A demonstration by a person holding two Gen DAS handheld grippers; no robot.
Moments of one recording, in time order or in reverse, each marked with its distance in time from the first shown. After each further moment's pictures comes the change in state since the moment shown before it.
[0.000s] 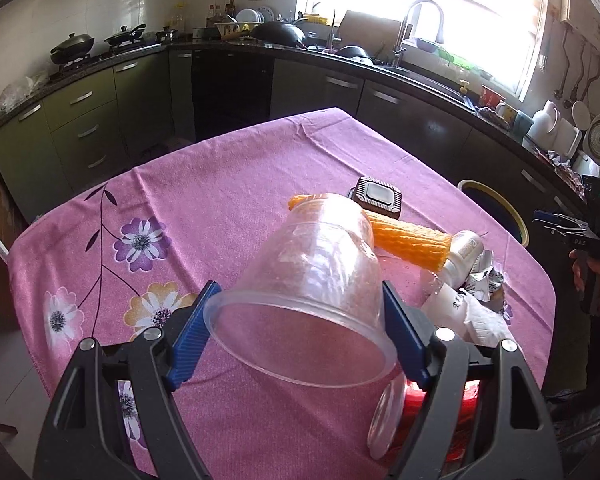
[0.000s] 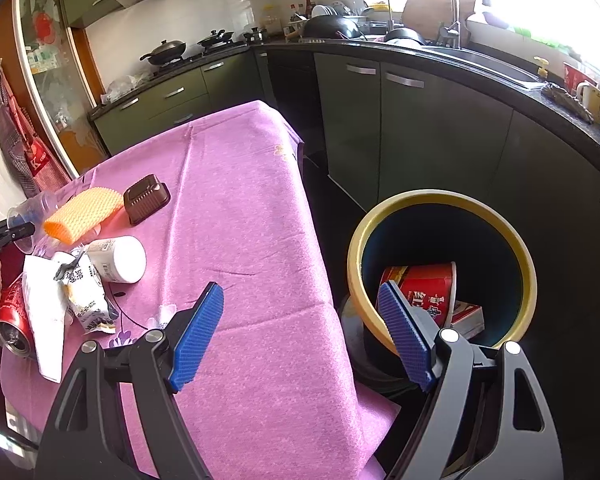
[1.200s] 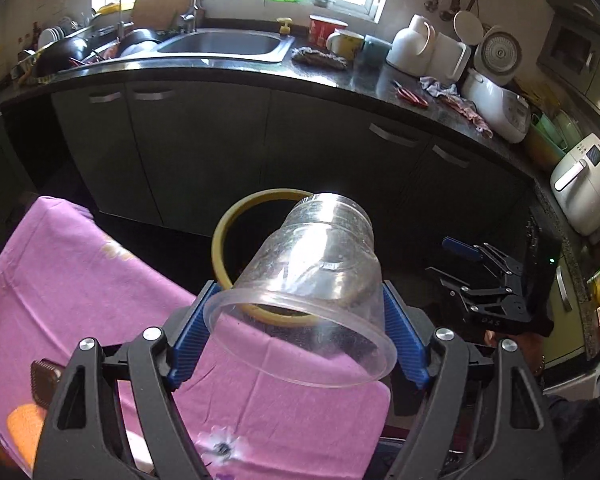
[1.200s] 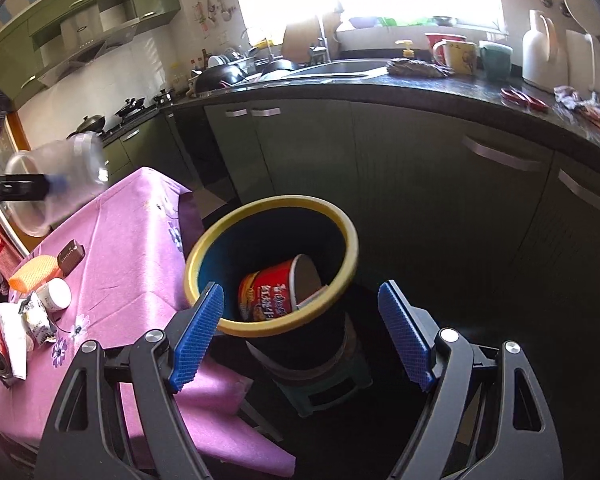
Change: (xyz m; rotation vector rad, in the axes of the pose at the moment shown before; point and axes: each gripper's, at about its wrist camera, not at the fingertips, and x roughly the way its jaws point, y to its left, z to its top) left arm 0.132 -0.372 0.146 0.340 0.215 -0.374; right arm -0.107 -0.172 -0.070 0.274 -0.163 -0.188
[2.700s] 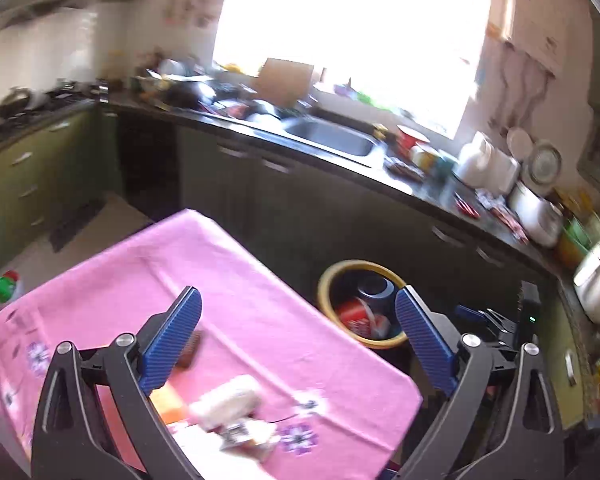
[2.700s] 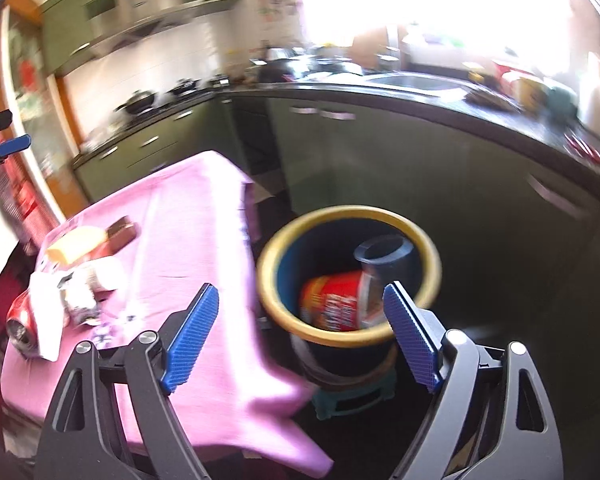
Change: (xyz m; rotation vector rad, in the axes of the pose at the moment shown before) left arm -0.213 0.076 -0.096 -0.268 -0.377 0.261; right arm 0.002 0.096 0.008 -0.191 0.002 0.153
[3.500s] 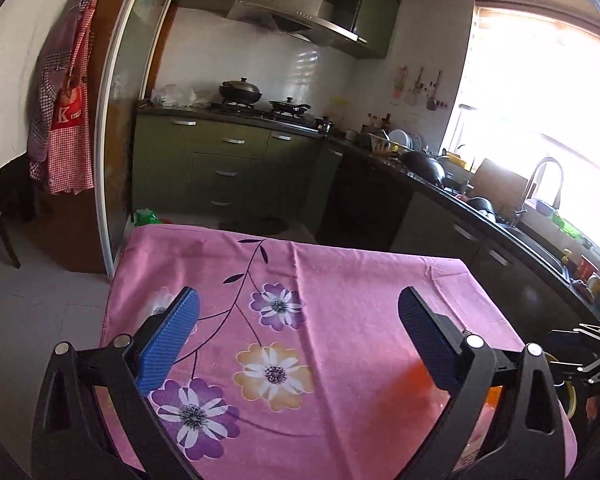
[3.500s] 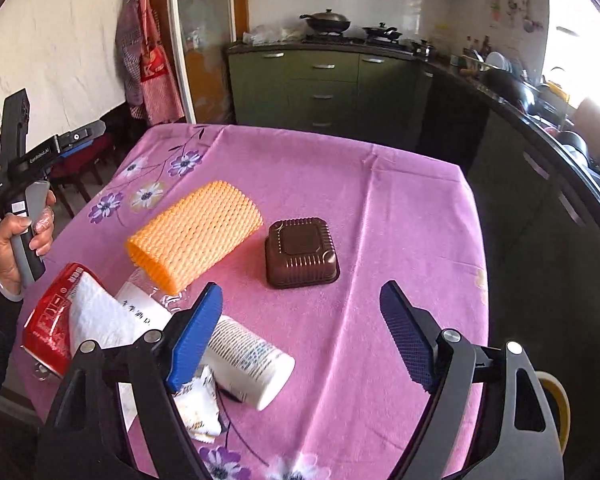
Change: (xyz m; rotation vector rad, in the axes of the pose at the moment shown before) left arm -0.062 0.244 -0.152 -0.403 -0.311 0.553; right arm 0.173 0.274 0.071 -0.556 0.209 0.373
